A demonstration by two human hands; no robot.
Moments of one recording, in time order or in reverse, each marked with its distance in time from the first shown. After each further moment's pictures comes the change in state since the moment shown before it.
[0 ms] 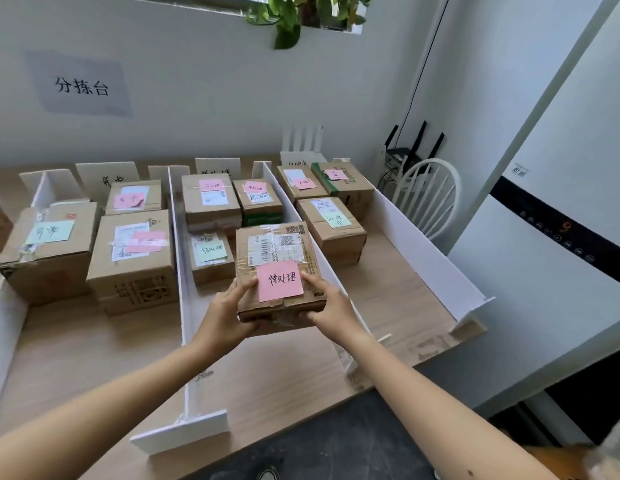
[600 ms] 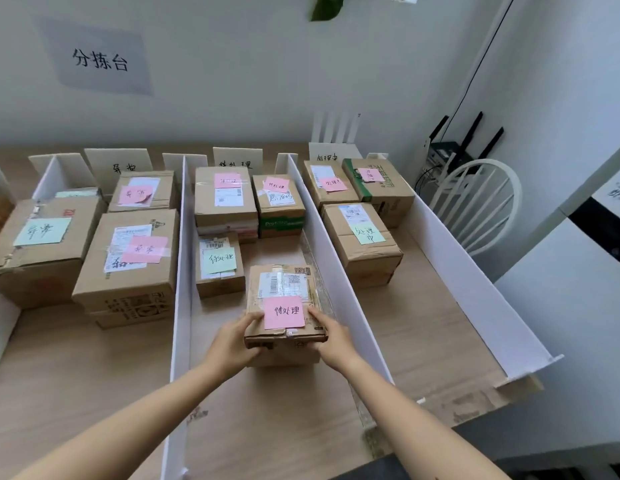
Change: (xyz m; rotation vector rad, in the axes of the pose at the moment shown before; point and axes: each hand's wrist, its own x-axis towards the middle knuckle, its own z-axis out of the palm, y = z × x) left_hand 0.058 -0.087 0.055 0.068 -0.166 -0.330; right_hand 0.114 0.078 0.038 -0.031 -0.193 0.242
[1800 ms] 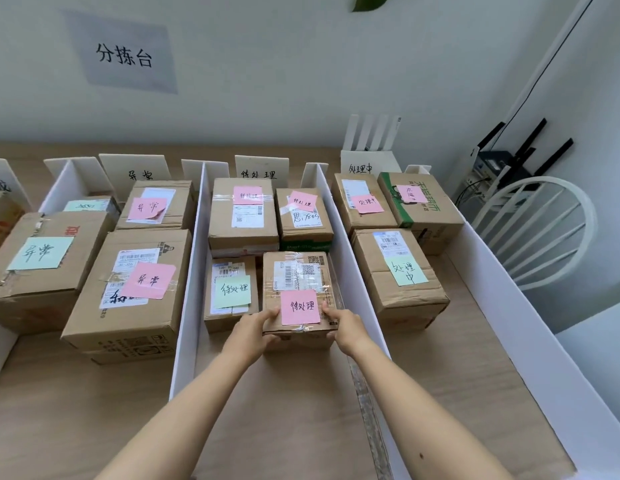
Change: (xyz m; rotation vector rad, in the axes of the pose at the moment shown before) left_hand 0.127 -0.024 -0.008 0.037 -0.049 -0.277; right_hand 0.162 -0.025 -0.012 0.015 -0.060 0.064
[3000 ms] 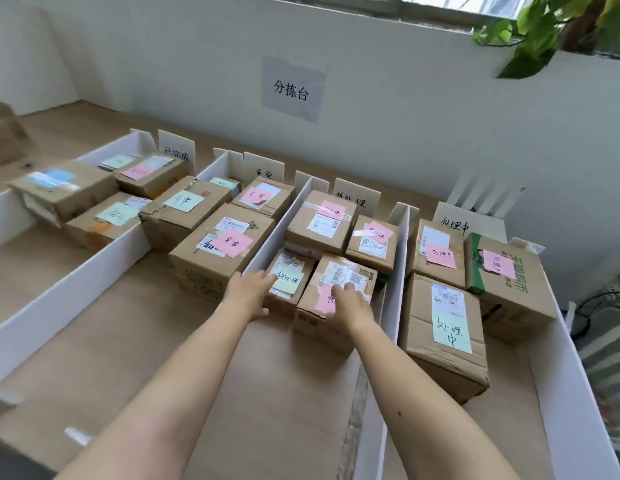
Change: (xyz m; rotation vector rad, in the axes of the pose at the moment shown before) left_hand -0.059 0.042 -0.060 0.754 0.229 -0.277; right_hand 0.012 -0.075 -0.015 -0.907 -0.133 -0.562
